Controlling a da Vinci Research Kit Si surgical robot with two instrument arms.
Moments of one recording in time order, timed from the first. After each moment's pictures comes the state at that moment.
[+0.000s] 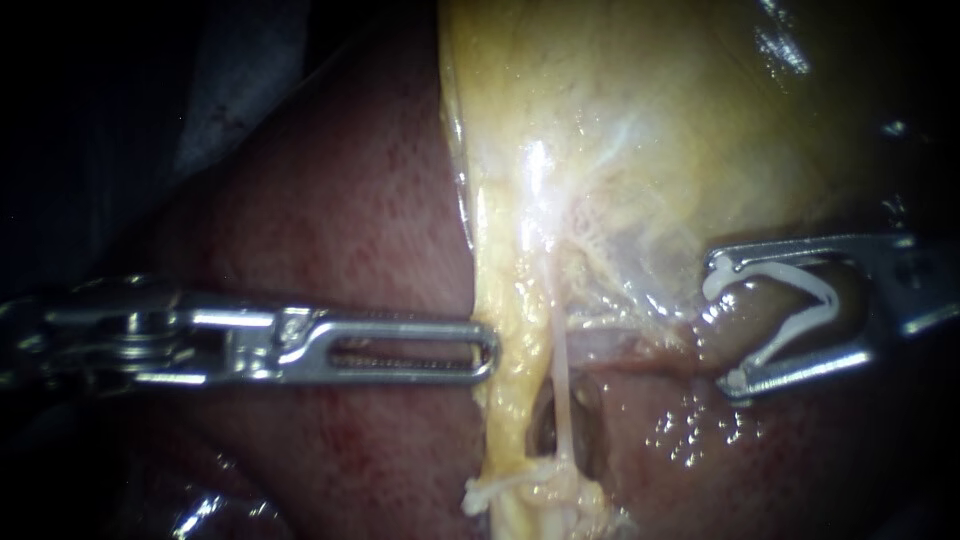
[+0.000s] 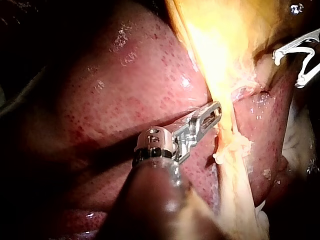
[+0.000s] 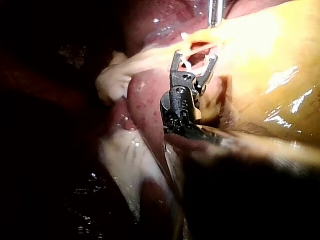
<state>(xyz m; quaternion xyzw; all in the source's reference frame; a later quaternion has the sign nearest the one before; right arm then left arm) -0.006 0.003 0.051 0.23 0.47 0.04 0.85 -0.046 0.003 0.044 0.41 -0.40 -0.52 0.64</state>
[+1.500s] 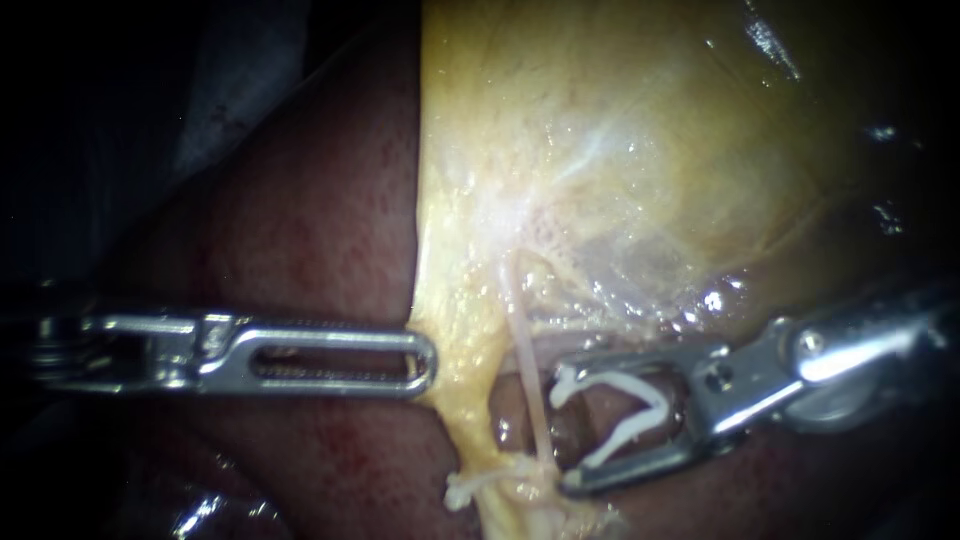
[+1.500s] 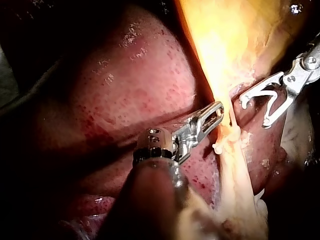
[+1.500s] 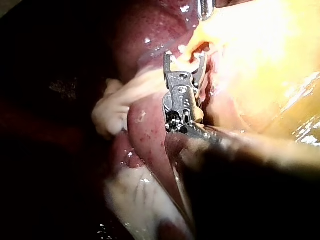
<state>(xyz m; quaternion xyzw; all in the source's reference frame) 0.004 -0.006 0.059 0.31 0.46 0.06 0.83 -0.041 0.002 0.040 0.41 -0.40 -0.52 0.63</state>
